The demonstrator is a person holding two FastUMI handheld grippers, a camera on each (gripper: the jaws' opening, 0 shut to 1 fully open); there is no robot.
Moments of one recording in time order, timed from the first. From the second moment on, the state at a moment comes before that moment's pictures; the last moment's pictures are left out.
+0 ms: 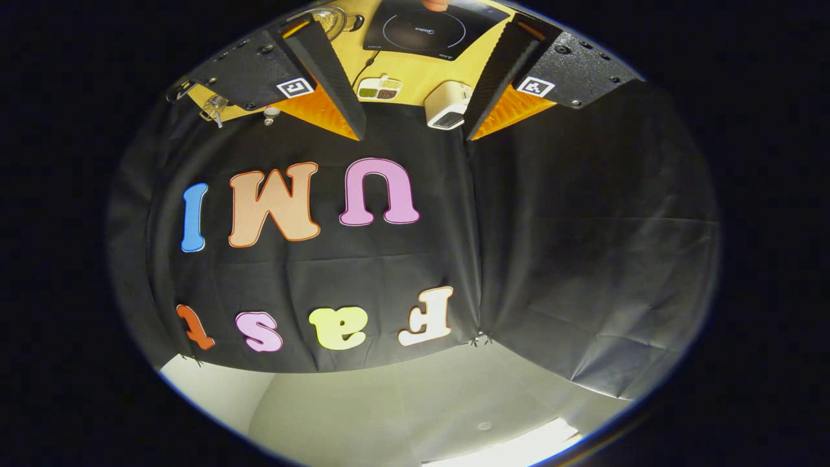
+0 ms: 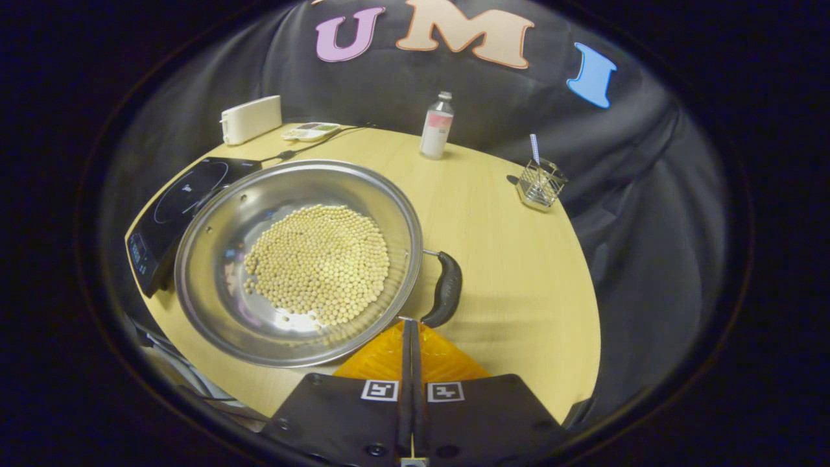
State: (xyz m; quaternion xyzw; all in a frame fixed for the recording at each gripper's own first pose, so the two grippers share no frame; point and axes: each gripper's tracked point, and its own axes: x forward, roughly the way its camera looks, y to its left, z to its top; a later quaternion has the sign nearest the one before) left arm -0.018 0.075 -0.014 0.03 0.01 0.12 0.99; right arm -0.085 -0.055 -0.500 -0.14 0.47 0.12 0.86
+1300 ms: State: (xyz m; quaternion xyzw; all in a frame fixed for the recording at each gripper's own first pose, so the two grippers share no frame) left arm -0.002 0.033 -0.083 0.00 0.08 0.05 1.00; right arm -0.064 -0.048 -0.406 -0.07 0.35 0.10 0.93
